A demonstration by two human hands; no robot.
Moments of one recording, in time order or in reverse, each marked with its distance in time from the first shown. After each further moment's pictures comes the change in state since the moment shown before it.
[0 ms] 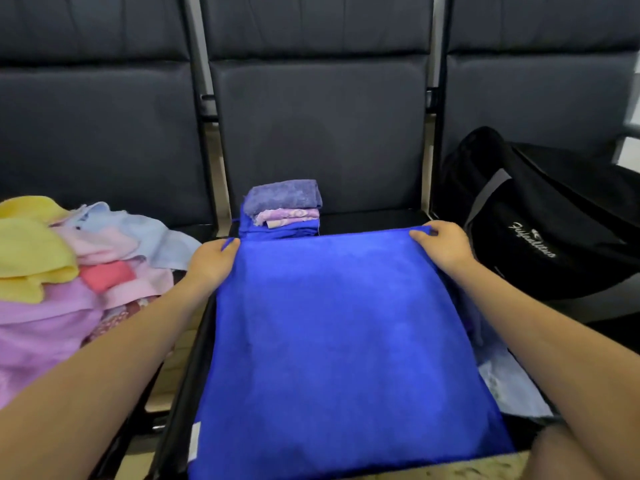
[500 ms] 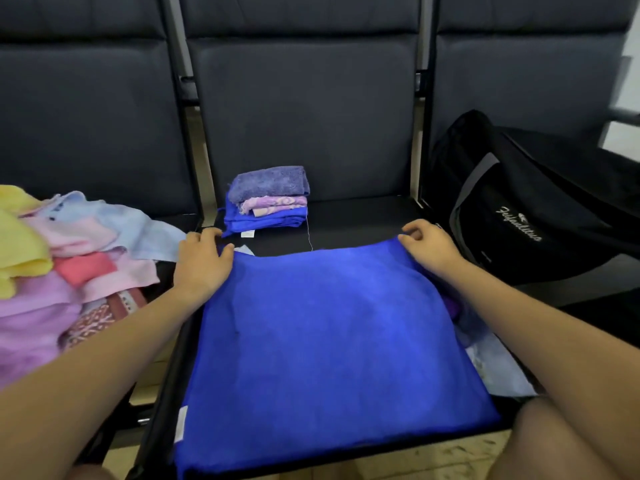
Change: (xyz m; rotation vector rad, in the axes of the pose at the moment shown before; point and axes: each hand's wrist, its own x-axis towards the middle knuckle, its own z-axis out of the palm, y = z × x) left_hand -0.002 -0.020 0.018 0.293 0.108 0.163; right_hand -0.015 0.016 0.008 -0.055 -0.126 0.014
